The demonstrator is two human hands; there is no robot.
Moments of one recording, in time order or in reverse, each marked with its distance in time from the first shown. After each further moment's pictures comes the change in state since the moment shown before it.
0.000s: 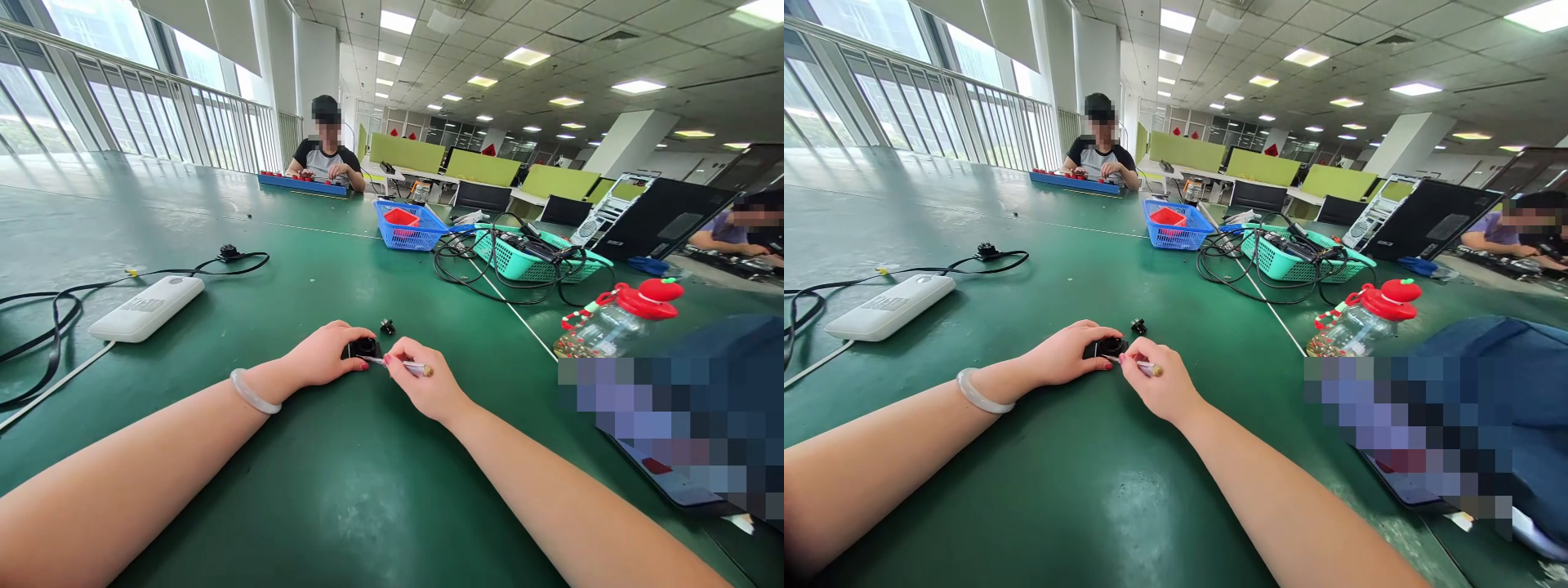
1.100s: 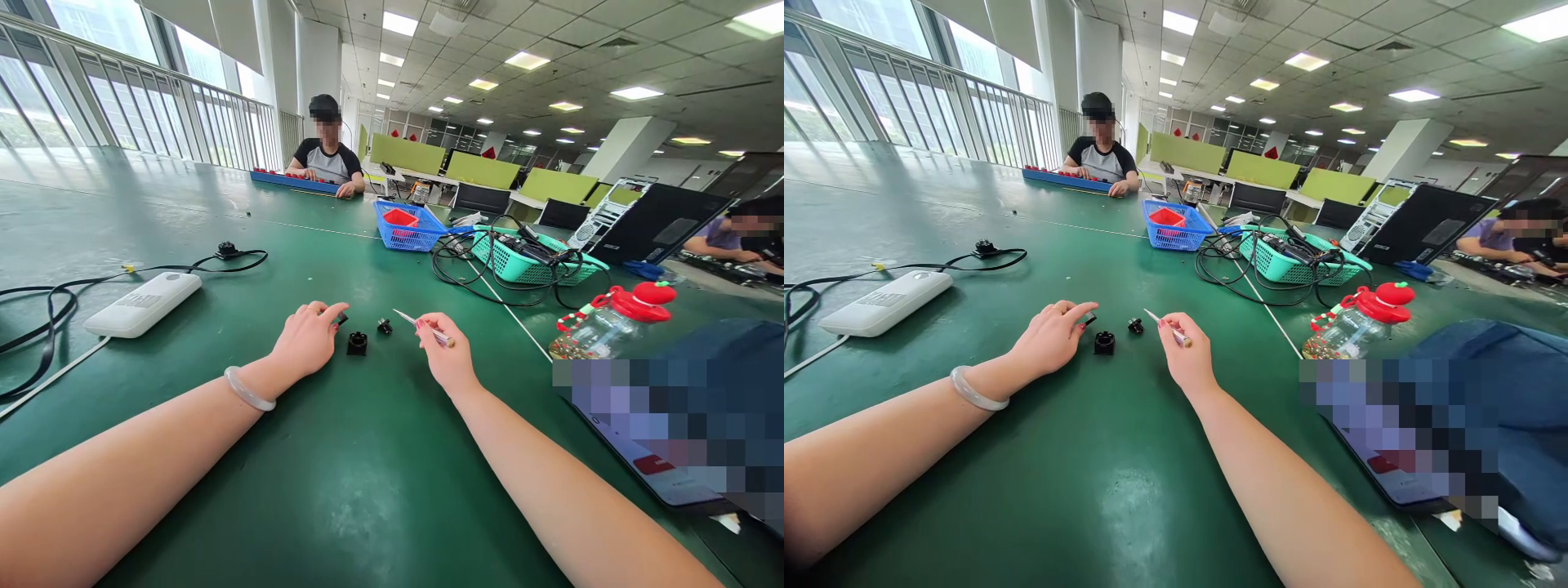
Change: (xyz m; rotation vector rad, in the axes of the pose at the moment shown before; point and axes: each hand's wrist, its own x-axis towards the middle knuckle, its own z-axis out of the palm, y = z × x) left_hand -0.002 0.001 -0.003 0.298 0.265 -0.313; right_hand 0.017 0.038 -0.019 0.139 0.378 0.102
